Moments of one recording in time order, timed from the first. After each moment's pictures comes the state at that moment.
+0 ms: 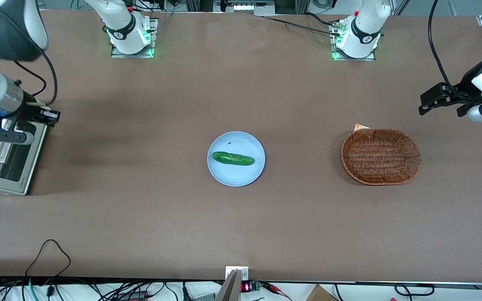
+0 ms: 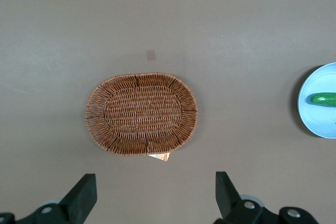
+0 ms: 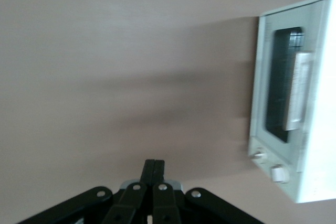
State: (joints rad) arm -0.09 0.14 0.15 -1.68 -0.22 1.68 0.18
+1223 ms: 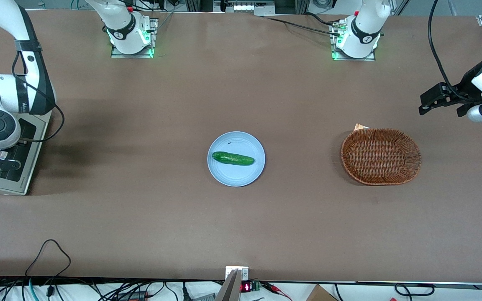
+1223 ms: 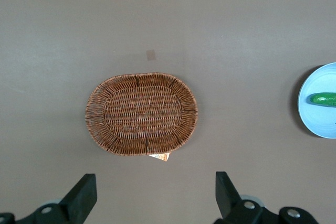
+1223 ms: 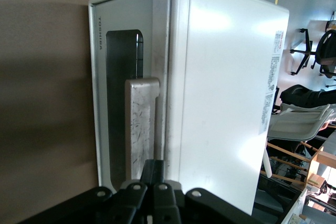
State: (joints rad) arm -0.17 0.34 0.01 -1.84 -0.83 1.96 0.33
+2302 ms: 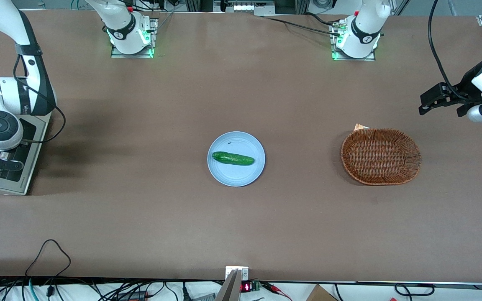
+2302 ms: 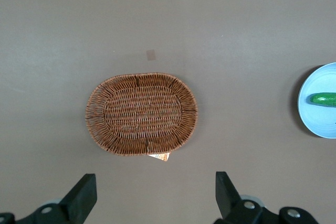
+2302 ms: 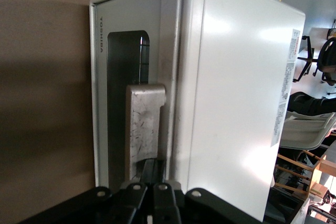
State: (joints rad) arm -0.17 0.35 0.00 -1.87 -0.85 2.04 0.33
